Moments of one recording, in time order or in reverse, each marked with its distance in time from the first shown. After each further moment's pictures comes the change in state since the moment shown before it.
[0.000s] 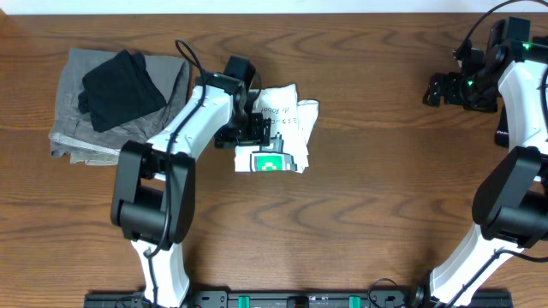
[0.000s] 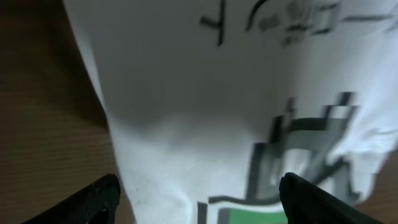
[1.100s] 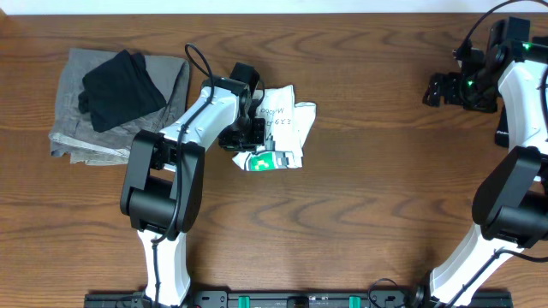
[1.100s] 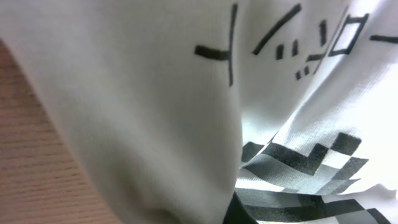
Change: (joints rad) left arm -0.008 0.070 0.006 0.026 -0.011 -0.004; right arm 0.000 0.000 0.000 0.000 0.000 0.000
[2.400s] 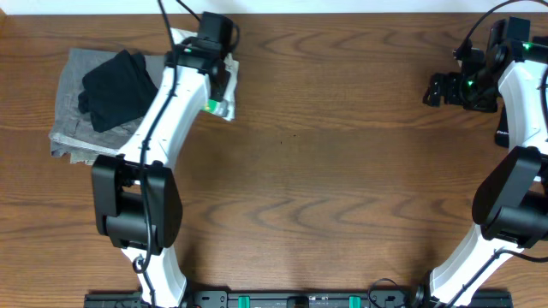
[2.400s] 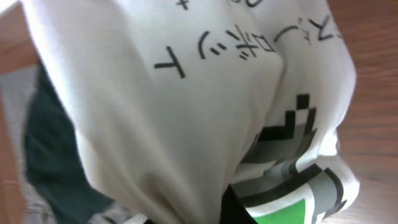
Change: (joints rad) left arm 0.107 -0.134 0.202 0.093 -0.583 0.421; right arm 0.000 0.000 0.000 0.000 0.000 0.000
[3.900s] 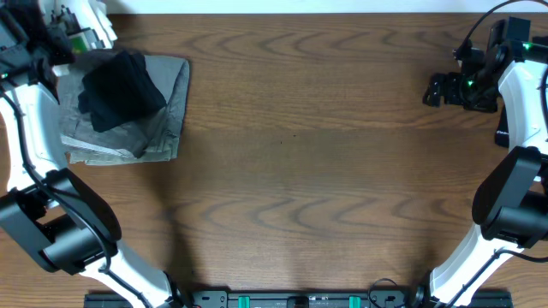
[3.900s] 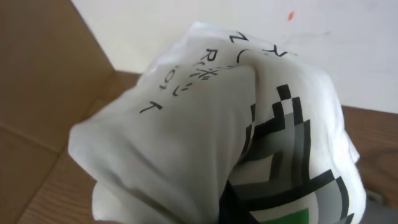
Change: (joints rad) left arm 0.698 -0.037 0.000 0.566 0.558 0.014; right arm 0.000 0.000 0.000 0.000 0.000 0.000
